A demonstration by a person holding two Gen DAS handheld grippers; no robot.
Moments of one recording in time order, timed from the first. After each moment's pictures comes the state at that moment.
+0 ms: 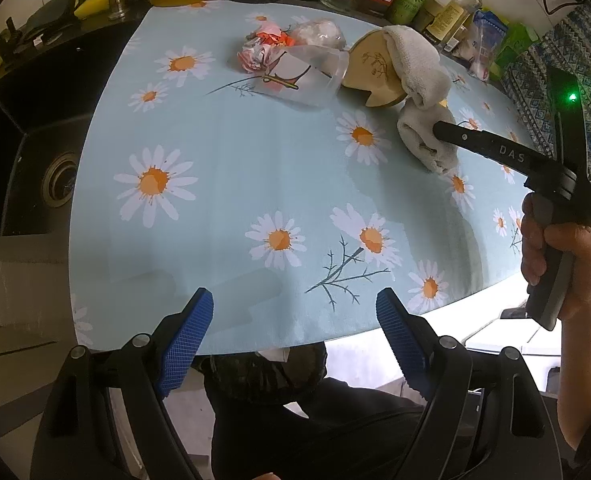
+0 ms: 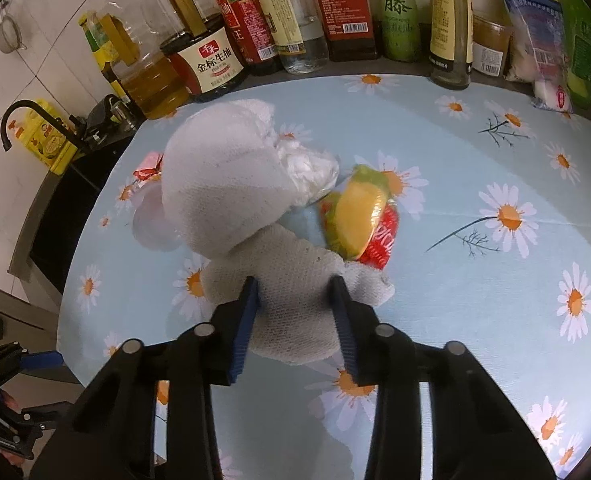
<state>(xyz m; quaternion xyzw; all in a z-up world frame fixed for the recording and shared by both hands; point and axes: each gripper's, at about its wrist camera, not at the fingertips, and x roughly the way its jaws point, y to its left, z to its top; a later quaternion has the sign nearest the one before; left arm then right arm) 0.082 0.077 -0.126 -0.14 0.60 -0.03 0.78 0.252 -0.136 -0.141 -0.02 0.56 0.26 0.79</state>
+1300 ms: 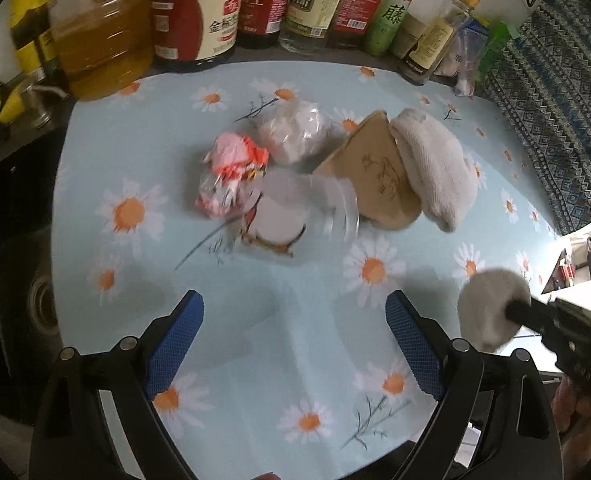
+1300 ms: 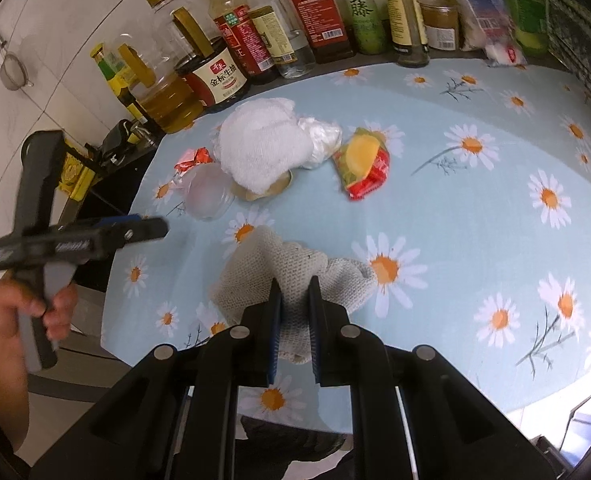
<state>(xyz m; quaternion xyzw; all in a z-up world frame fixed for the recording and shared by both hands) 0.215 0.095 -0.128 -0.07 0.58 -0.11 0.81 0.179 -0.164 -0.103 0.07 0.56 0.23 0.79</state>
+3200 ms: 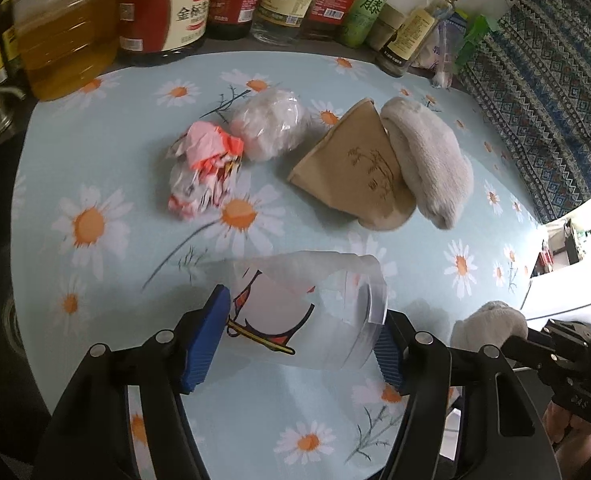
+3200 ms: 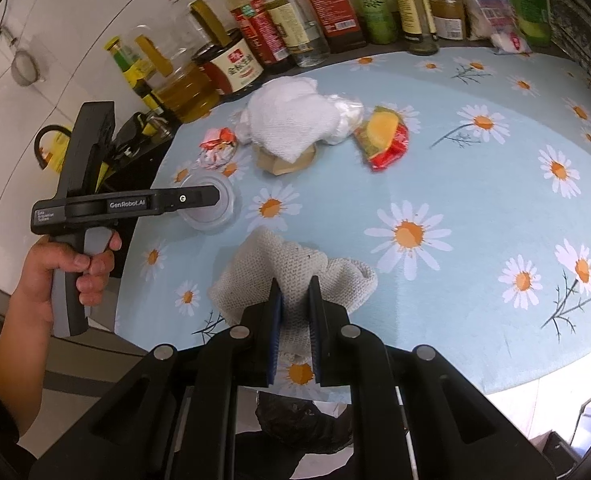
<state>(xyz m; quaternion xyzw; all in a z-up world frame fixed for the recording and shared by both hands) 0.218 0.096 -0.147 -0.09 0.57 -0.16 0.80 0.154 -0.153 -0.101 0.07 0.56 0.26 0.78</state>
